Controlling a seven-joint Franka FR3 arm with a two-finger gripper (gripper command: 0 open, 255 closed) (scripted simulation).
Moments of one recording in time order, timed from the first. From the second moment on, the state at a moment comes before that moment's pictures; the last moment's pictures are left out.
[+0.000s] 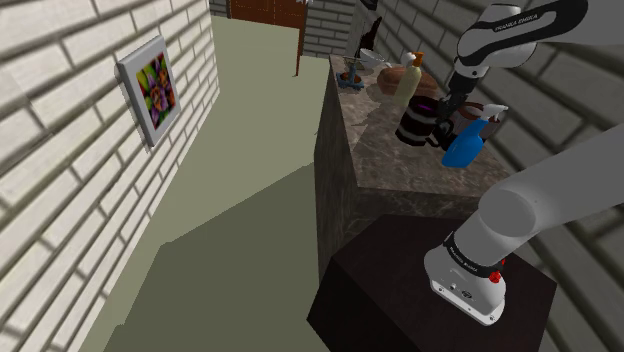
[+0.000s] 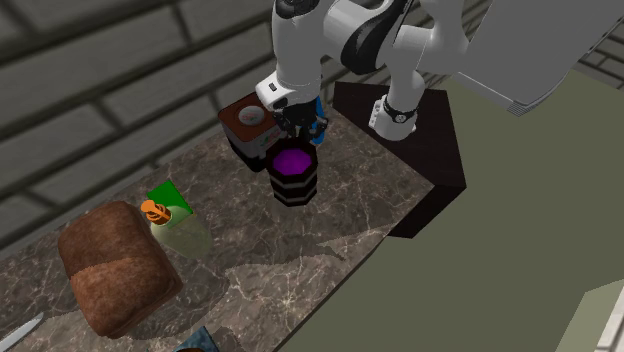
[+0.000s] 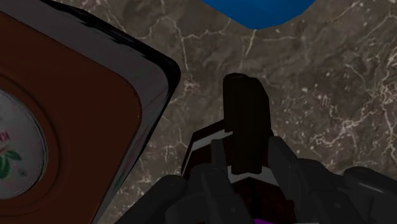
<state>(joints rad) -0.23 -0.34 -0.53 -2.43 -0.23 2.12 -0.46</state>
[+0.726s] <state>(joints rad) -0.23 -0.35 -0.52 -2.41 -0.24 2.09 -0.46</state>
